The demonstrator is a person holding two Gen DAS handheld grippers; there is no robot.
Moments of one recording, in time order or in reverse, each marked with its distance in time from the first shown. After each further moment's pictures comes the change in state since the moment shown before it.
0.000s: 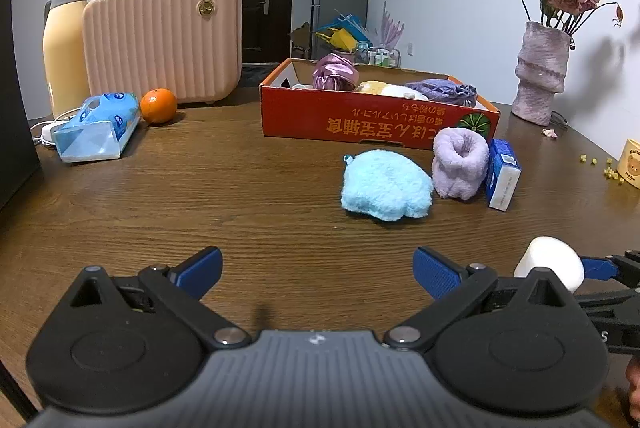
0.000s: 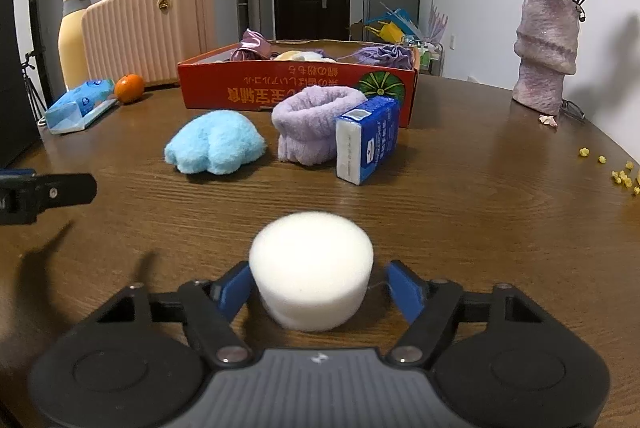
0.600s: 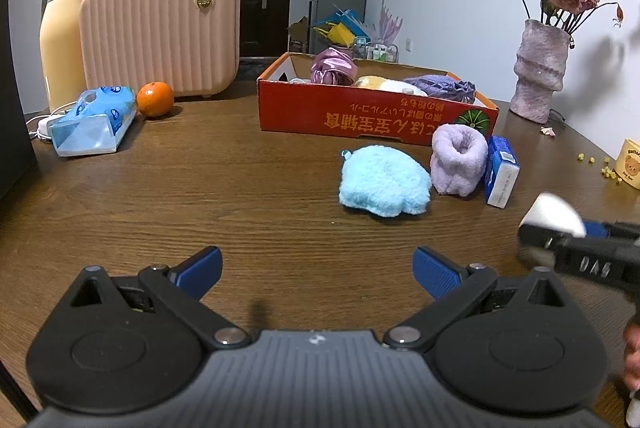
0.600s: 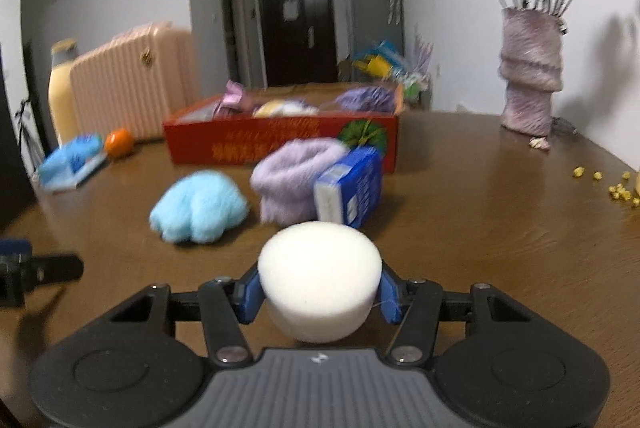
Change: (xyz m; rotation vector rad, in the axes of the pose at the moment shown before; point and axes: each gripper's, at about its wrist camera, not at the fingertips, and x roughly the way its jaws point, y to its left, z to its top) left arm 0.002 0.001 0.000 -0.008 0.019 -0.008; right arm 0.002 -0.018 0.017 0.081 -0.145 -0.002
